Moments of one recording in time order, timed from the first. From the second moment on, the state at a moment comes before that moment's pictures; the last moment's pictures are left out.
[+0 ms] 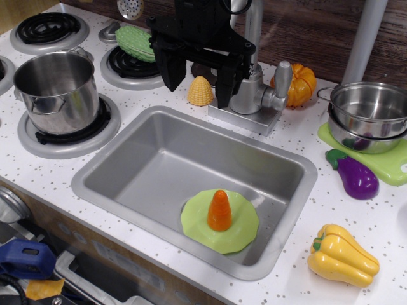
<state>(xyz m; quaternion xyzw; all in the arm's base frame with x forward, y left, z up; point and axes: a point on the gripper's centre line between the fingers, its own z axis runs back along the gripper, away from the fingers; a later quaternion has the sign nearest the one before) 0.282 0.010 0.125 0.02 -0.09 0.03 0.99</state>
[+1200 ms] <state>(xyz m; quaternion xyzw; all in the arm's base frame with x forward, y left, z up) 0.295 0.021 0.127 -0.01 -0.15 -0.01 0.99</state>
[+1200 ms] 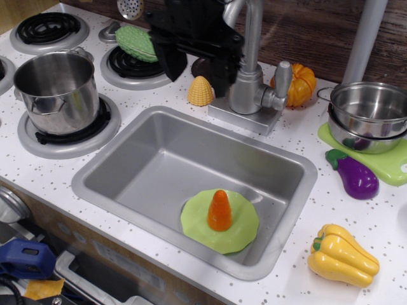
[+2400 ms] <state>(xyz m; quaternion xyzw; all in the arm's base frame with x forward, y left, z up) 0.345 0.030 0.129 0.00 -0.22 0.00 0.98</state>
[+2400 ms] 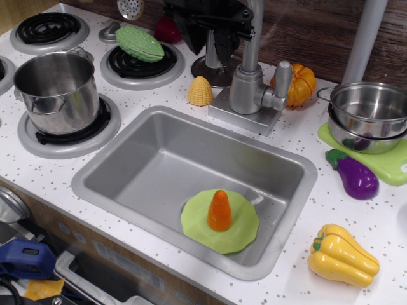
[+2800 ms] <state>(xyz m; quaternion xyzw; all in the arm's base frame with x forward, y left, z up) 0.346 0.050 0.129 0.00 -0.22 -0.05 0.98</state>
